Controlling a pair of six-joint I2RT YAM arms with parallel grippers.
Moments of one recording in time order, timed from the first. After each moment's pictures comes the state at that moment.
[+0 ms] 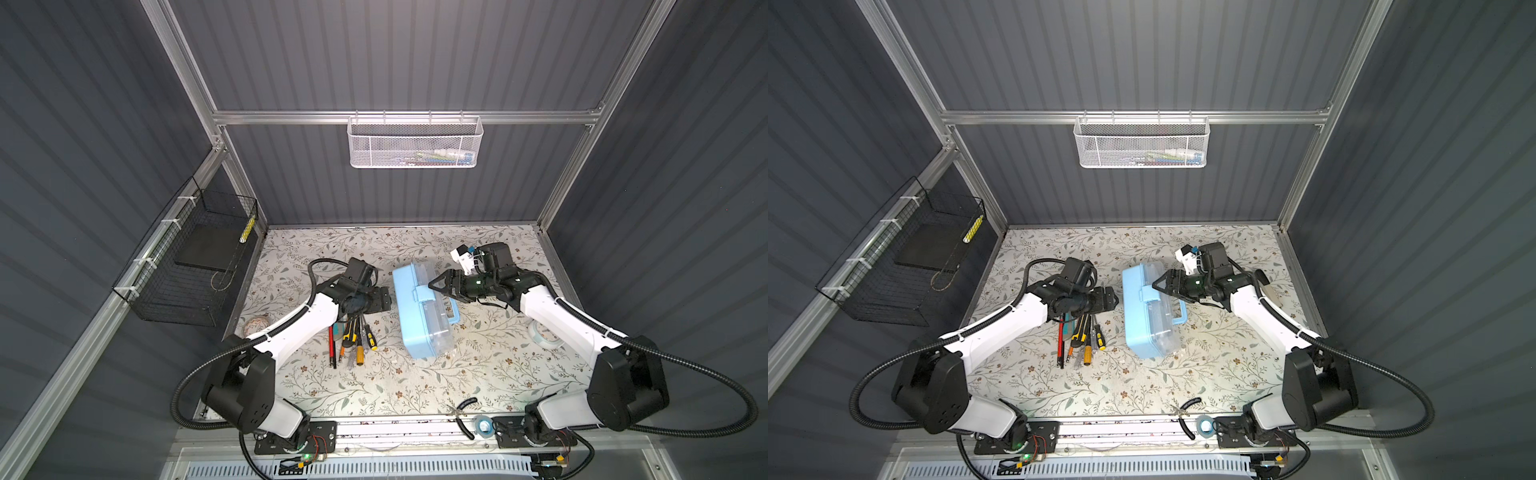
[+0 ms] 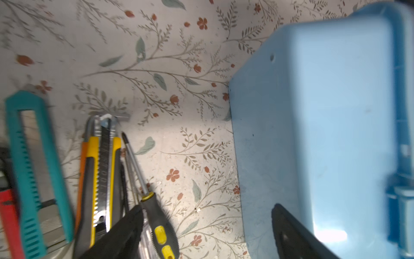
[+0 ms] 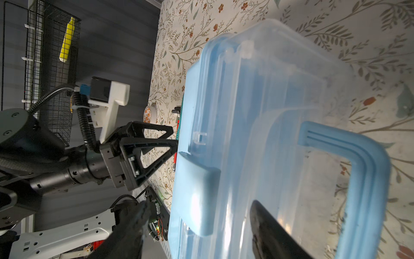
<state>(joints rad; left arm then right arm) -0.55 1.46 1.07 -0.56 0.09 -0.59 0.36 1.44 1.04 -0.36 -0.69 0.58</state>
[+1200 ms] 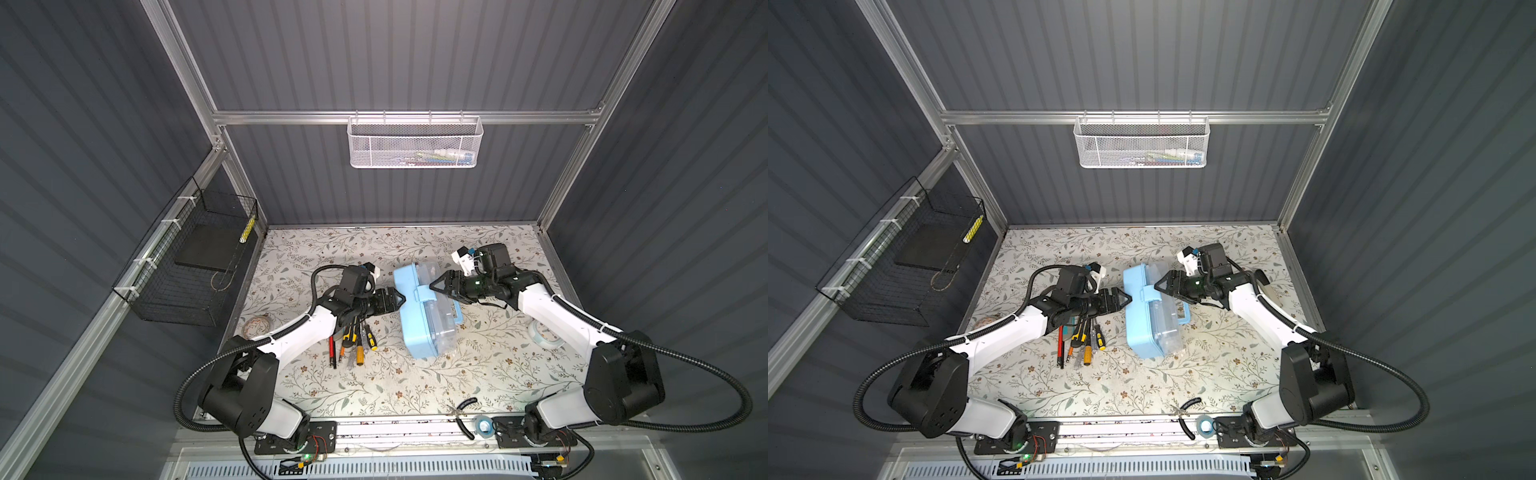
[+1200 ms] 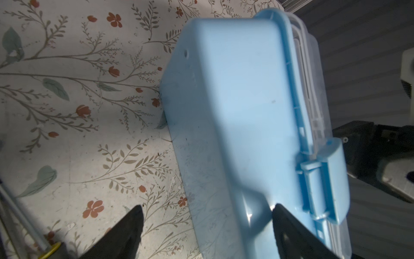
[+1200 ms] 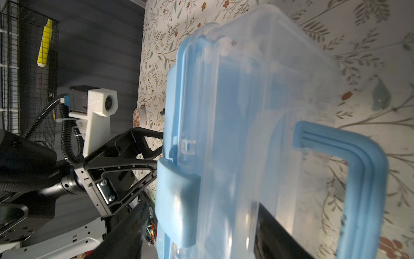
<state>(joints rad) -0.56 1.47 0.88 -0.12 0.38 -0.66 0.34 1.47 1.05 -0.40 -0.63 0.56</state>
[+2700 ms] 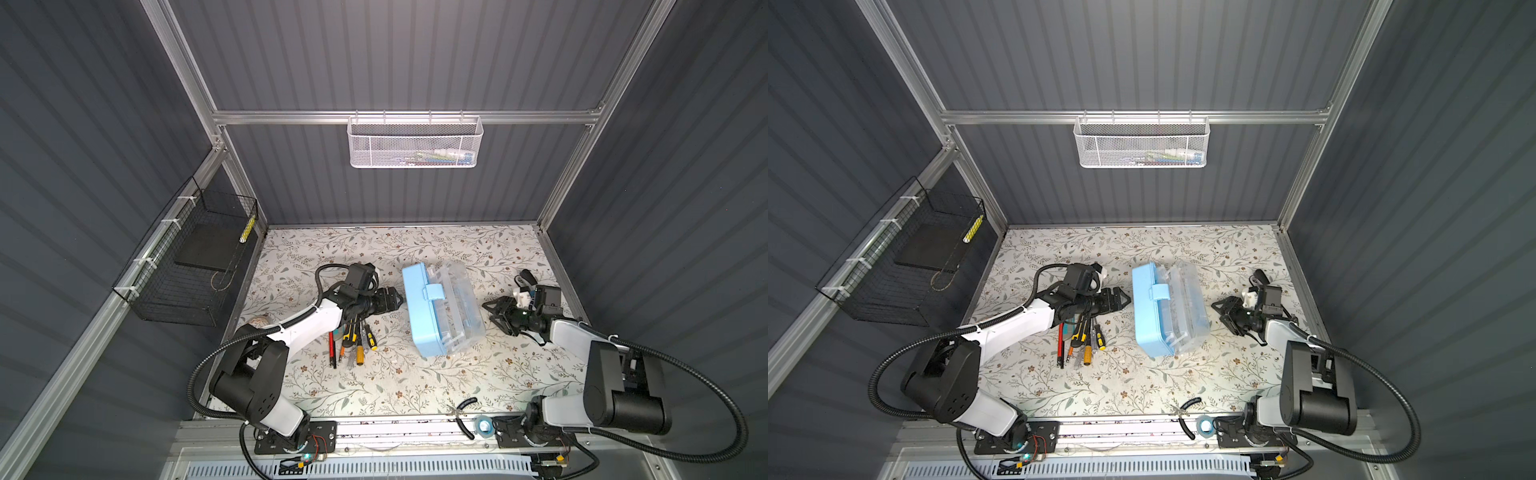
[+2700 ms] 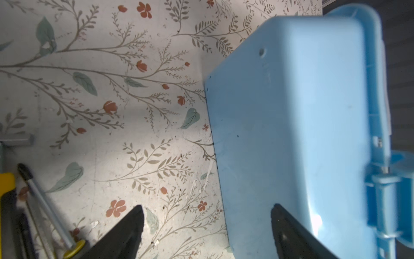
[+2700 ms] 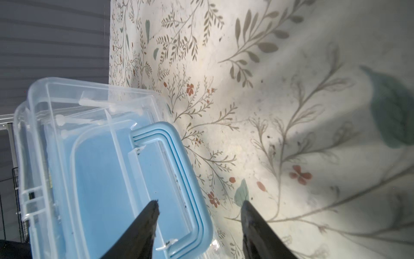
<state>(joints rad) -0.56 1.55 0.95 -0.22 0.31 -0.64 -0.16 1.41 0.55 -0.06 -0.72 0.72</state>
